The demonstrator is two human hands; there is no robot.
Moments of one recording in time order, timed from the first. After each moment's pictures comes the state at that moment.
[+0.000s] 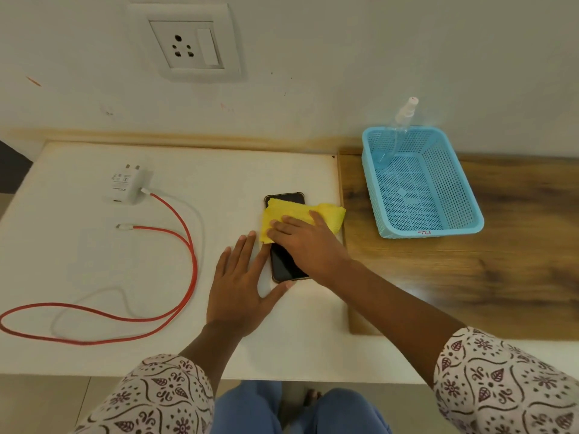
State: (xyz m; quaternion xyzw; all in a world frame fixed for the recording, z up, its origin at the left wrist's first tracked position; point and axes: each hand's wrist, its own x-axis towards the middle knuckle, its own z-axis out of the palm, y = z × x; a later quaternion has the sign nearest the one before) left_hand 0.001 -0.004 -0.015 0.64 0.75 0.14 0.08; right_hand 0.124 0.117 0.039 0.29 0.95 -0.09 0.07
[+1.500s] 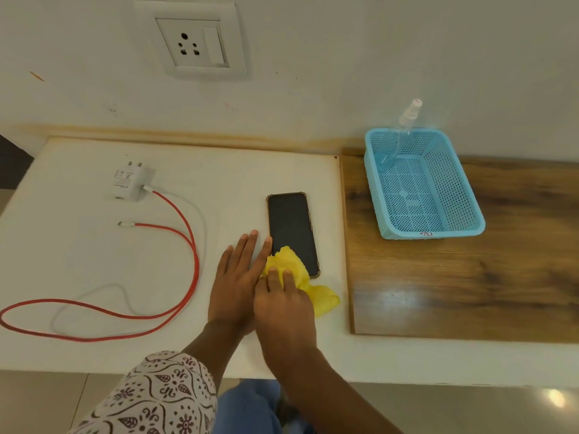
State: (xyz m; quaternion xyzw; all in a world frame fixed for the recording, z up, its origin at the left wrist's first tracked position) left_hand -0.003 -0.003 -0.009 0.68 0.72 0.09 0.09; right_hand 0.096 0.003 0.061 0.46 0.85 -0.21 0.18
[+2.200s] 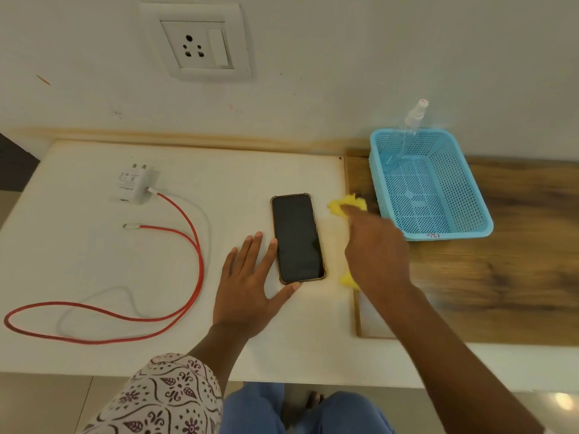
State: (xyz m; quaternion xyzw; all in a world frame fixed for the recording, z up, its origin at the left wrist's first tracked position) left_hand 0.000 -0.004 -0.021 0.64 0.76 0.11 0.09; right_hand 0.161 0.093 0.104 0.61 0.77 -0.12 -0.17
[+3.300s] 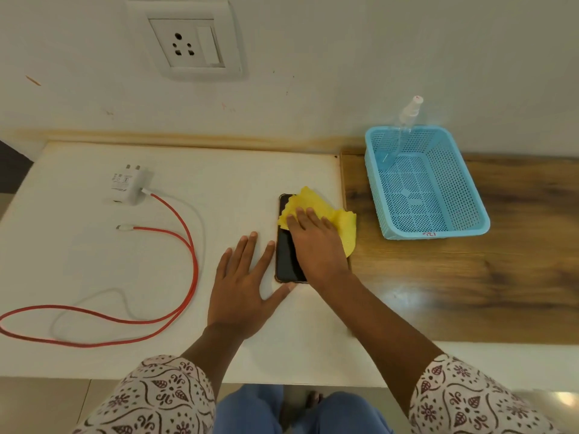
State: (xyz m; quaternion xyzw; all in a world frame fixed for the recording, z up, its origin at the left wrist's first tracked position) left_hand 0.000 -0.004 -0.019 0.64 0.75 0.11 0.08; right_hand 0.117 0.111 0.031 0.45 0.88 -0.11 0.05
